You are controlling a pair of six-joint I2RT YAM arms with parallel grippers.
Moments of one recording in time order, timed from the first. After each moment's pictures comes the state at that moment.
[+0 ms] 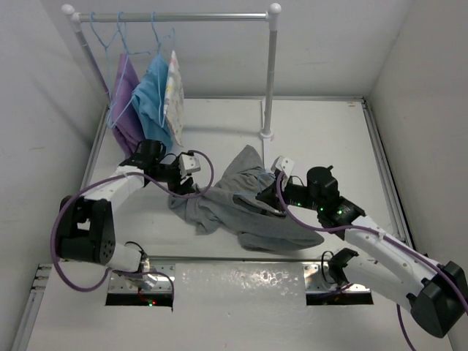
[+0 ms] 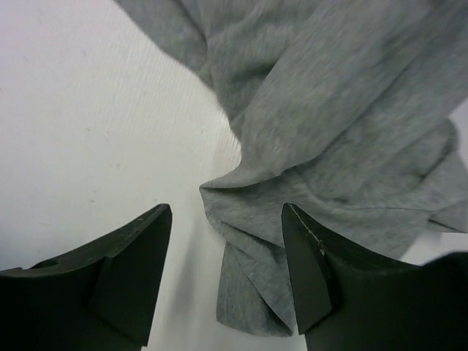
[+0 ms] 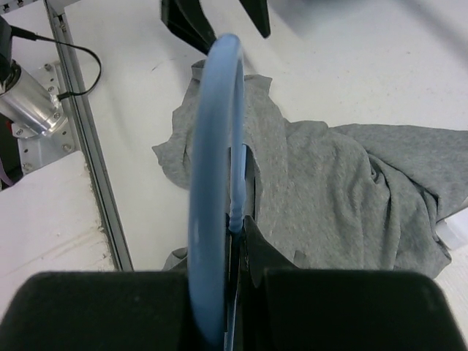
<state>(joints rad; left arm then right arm) -0.12 1.45 0.83 -0.42 0.77 0.98 0.60 0.89 0.51 0.06 -0.50 -0.05</state>
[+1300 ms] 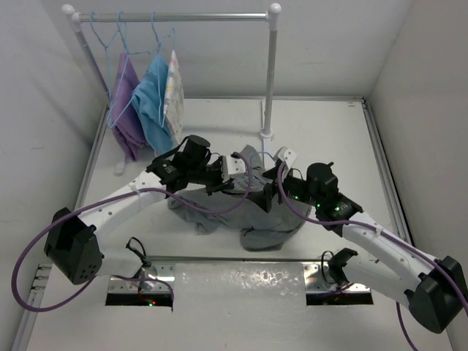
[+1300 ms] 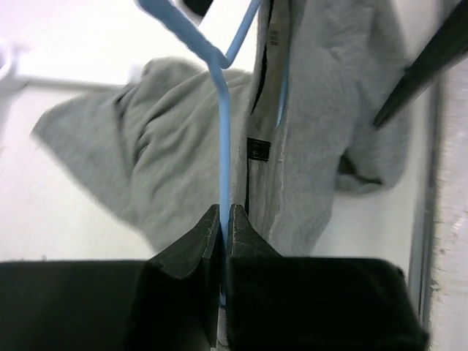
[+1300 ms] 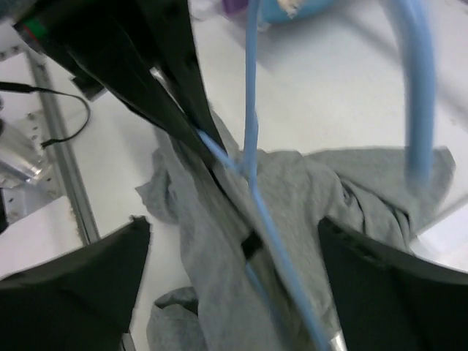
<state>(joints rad) -0.65 1.33 1.01 -0.42 0.60 0.60 0.60 0.94 0.53 0.18 -0.45 0.03</state>
